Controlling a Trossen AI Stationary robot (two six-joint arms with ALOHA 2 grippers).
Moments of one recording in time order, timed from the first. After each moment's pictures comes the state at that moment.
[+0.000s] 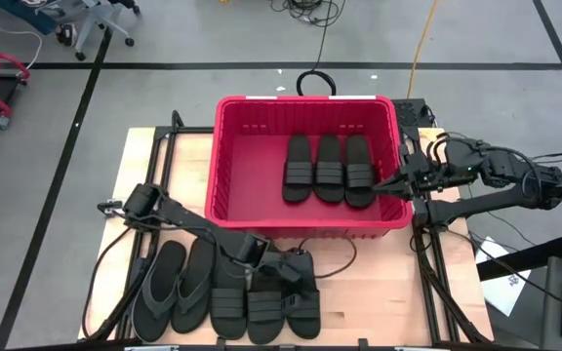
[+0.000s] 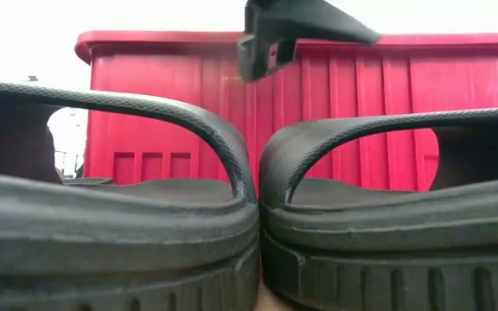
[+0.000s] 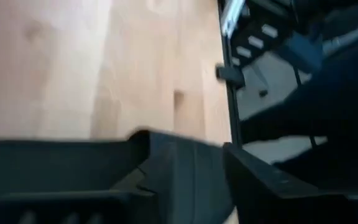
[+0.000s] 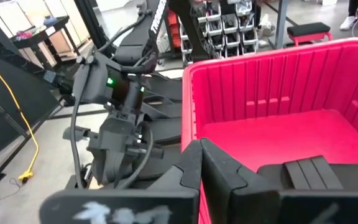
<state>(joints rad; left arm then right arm) -0.37 2.01 1.53 -0.20 0.13 -0.59 0.03 0.71 1.09 -0.70 -0.08 0.20</state>
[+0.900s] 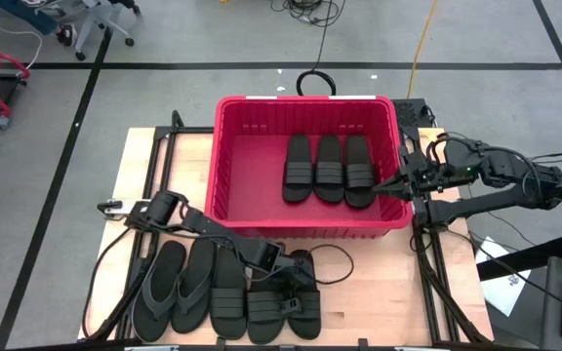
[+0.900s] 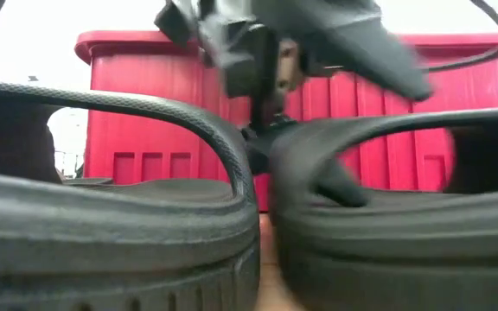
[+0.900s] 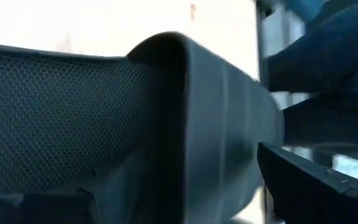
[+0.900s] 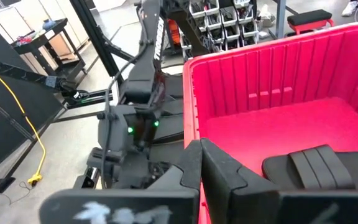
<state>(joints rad) -0.34 2.19 1.53 -0.16 0.37 -0.62 0.03 0.71 1.09 -0.71 -0.08 0.25</state>
